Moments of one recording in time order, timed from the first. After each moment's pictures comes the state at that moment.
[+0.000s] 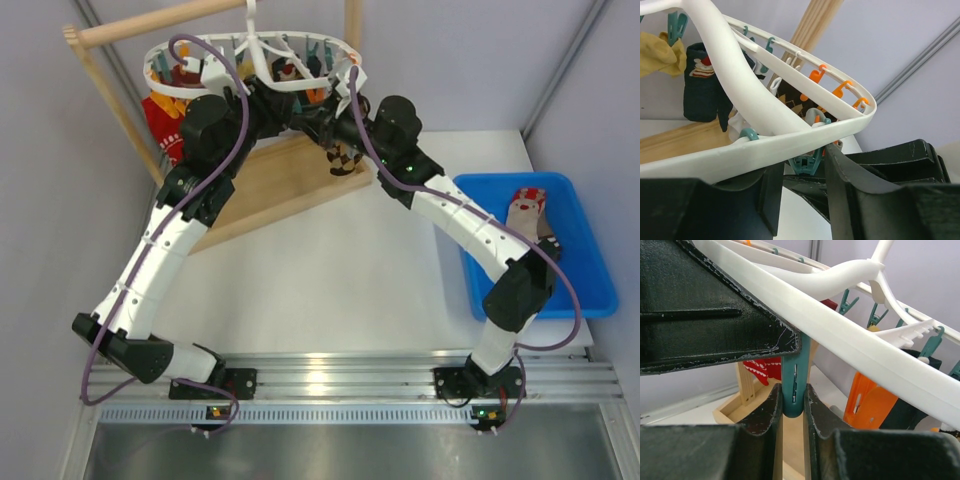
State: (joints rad) left arm -0.49 1.40 1.73 -0.24 -0.14 -0.50; right arm 0.69 1.74 1.75 0.22 -0.38 -0.02
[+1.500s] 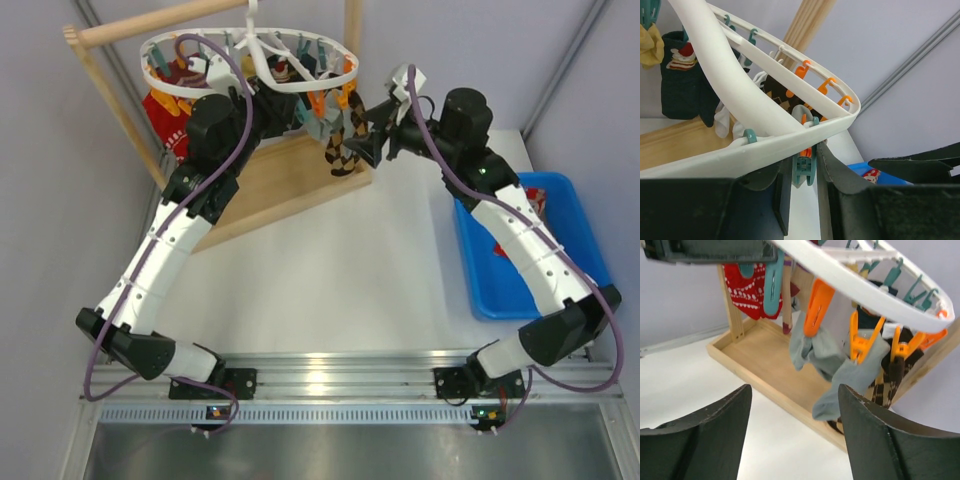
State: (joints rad) left arm -0.49 1.42 1.72 -0.22 -0.12 -0.51; right arm 0.47 1.44 1.62 -0.19 -0.55 -0.17
